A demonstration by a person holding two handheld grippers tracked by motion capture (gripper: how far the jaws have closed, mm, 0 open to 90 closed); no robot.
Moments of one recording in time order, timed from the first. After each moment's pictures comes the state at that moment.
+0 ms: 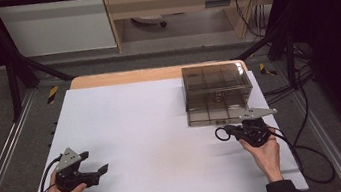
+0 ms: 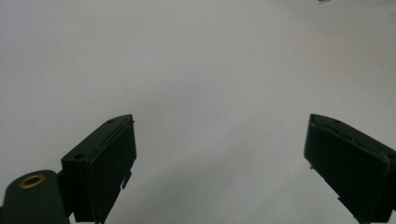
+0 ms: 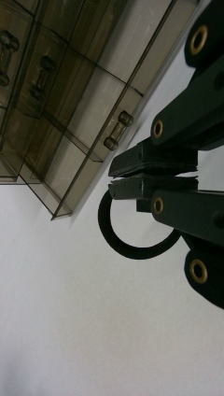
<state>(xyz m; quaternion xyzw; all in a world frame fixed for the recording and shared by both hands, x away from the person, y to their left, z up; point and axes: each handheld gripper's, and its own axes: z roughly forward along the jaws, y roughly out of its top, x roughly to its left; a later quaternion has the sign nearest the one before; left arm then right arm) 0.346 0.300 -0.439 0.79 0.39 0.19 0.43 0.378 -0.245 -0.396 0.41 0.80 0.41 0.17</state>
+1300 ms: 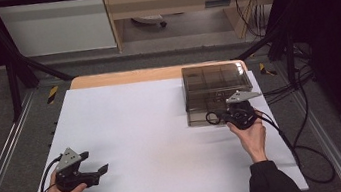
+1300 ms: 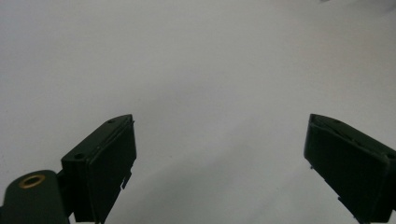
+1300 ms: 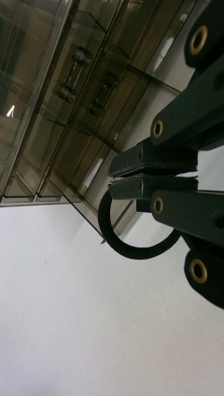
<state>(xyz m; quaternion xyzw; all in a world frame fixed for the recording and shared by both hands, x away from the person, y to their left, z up) 0.346 0.300 -0.439 0.79 0.39 0.19 0.43 0.425 -0.220 -0.379 0.41 0.79 0.40 0.20</state>
